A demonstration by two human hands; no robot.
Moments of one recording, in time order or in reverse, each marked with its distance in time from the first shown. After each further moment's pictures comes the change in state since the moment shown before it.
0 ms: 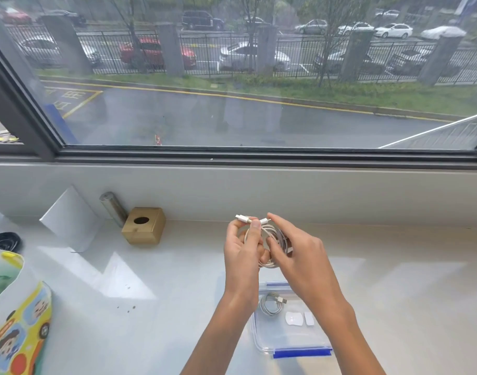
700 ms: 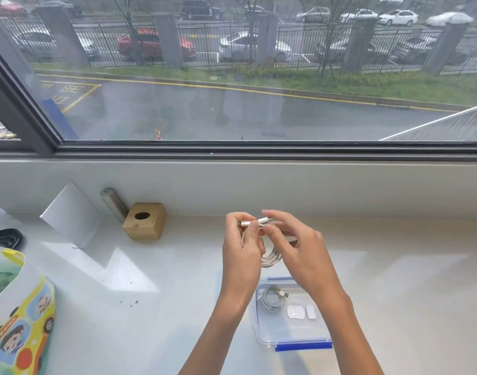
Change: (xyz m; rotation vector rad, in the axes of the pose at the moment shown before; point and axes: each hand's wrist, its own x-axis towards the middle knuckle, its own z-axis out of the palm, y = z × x) left_hand 0.004 -0.004 -0.012 0.396 -0.015 0.247; right_hand 0.009 0.008 0.006 0.321 -0.049 0.105
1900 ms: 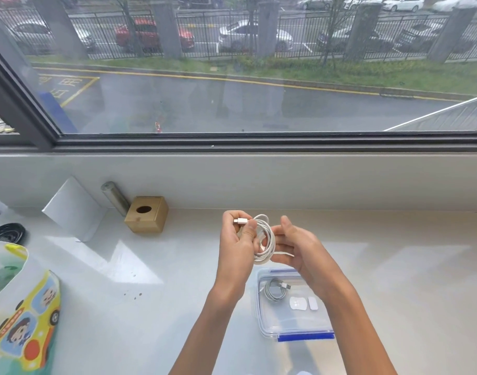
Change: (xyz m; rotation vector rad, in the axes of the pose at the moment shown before) left_hand 0.005 -0.006 -0.013 -0.051 -0.067 -0.158; right_hand 0.000 0.033 -0.001 0.605 -0.259 0.454
